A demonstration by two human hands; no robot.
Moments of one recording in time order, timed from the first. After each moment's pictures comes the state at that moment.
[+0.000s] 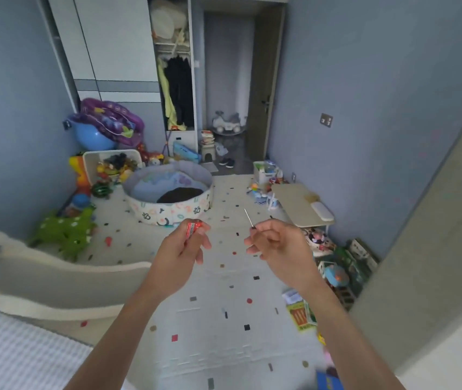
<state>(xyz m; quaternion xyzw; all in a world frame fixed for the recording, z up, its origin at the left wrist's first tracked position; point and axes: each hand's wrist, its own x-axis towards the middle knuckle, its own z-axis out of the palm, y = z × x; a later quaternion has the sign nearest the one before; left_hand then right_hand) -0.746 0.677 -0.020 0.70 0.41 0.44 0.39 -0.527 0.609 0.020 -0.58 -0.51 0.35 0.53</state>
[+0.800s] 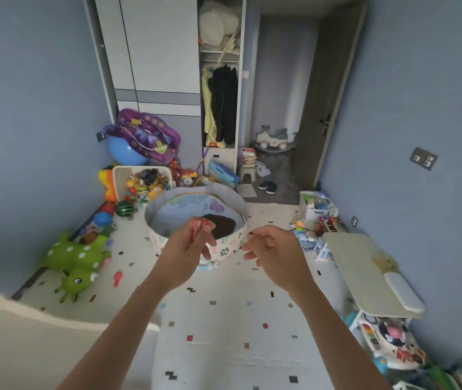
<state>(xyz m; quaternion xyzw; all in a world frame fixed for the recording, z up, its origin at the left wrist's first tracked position) -0.690 1.209 -0.013 0.66 0.51 0.45 0.33 -0.475 1.189 0.000 -0.58 -0.61 0.29 0.45</state>
